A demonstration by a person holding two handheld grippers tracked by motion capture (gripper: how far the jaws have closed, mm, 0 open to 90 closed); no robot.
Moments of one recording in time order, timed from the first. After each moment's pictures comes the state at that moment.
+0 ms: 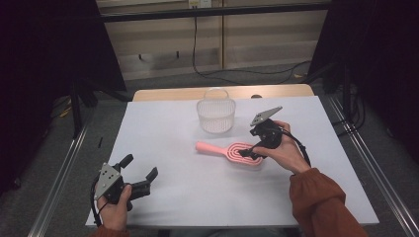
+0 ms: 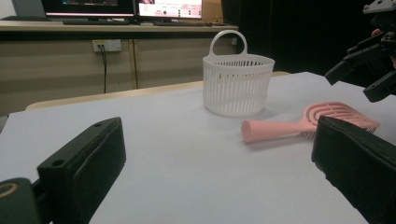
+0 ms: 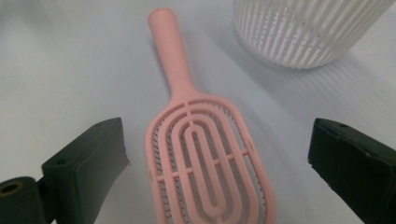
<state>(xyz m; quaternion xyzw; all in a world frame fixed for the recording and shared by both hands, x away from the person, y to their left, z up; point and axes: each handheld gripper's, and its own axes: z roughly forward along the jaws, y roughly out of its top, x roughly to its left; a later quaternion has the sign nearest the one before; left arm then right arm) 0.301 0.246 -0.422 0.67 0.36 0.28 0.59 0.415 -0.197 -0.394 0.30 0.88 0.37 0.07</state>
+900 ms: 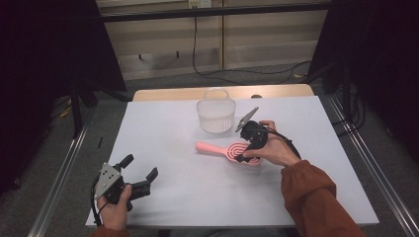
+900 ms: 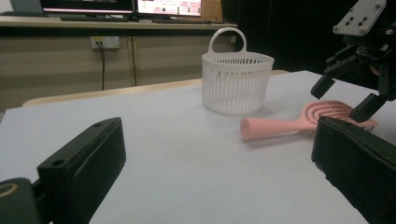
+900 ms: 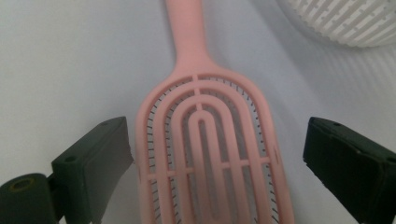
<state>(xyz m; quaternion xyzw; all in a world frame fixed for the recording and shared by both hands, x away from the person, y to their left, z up) 0.302 0.246 -0.423 0.67 0.37 0.28 0.58 0.433 -0.166 -0.406 0.25 0.93 0.25 0.04</state>
